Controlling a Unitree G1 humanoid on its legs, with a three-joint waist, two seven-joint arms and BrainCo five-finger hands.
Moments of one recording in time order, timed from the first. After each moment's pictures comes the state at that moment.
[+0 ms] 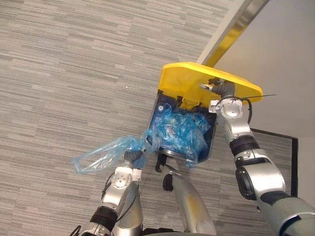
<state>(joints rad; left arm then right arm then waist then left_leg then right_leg) -0.16 0.18 -0.32 0.28 -0.16 -0.21 0.14 -0.90 -0.33 0.04 0.85 0.22 -0.08 -0.24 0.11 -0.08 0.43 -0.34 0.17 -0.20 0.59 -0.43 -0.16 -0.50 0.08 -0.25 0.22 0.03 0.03</state>
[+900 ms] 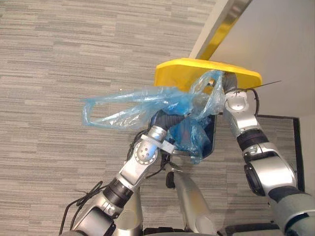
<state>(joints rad) -0.52 0.14 -0.53 0.14 -0.18 -0.24 0.18 -0.99 -0.42 0.17 0.81 0.24 -0.08 -0.18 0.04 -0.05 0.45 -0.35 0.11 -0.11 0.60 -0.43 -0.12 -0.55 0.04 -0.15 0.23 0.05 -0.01</state>
